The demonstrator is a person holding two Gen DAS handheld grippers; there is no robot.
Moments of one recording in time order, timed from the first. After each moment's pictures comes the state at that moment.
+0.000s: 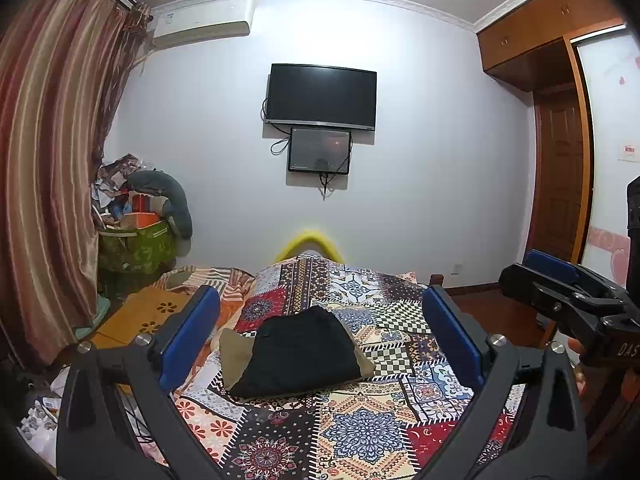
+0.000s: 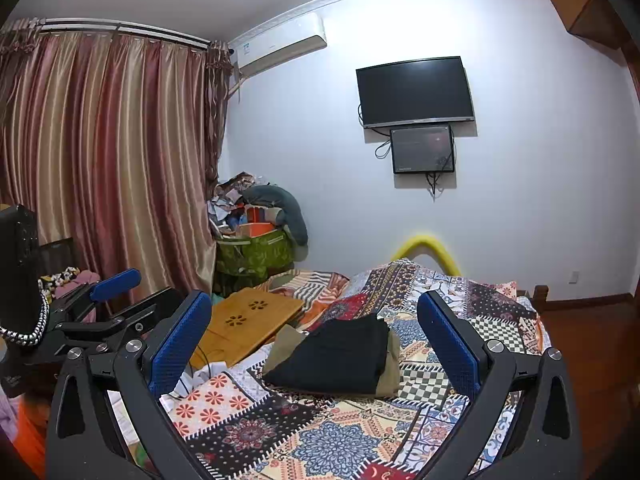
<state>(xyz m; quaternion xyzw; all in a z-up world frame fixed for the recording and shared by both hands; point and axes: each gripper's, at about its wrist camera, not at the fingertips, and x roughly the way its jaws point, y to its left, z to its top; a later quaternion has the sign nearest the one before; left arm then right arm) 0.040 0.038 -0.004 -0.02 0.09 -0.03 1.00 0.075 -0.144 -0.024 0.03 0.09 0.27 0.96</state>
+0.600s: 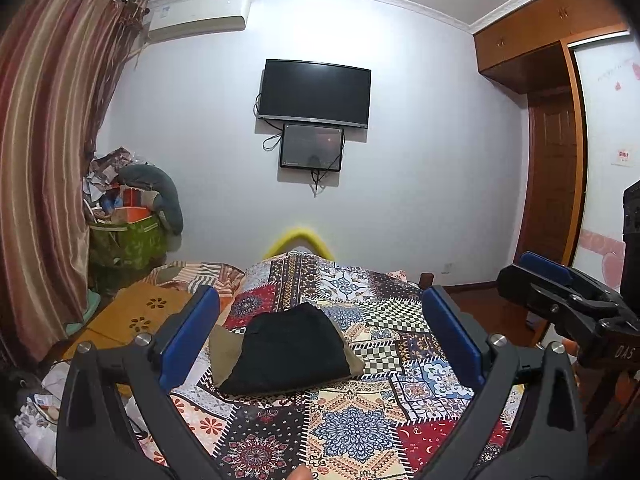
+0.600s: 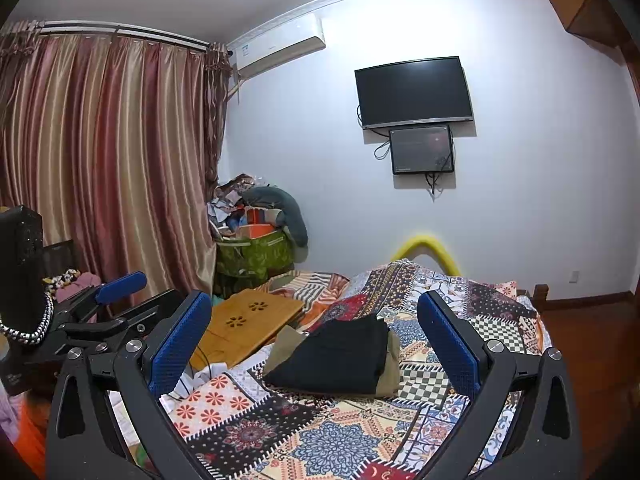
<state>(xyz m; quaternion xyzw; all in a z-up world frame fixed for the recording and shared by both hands) 0.041 0.039 -0.002 -0.03 0.10 -0.04 0.99 0.074 -0.145 -0.021 0.03 0.09 0.27 0.96</state>
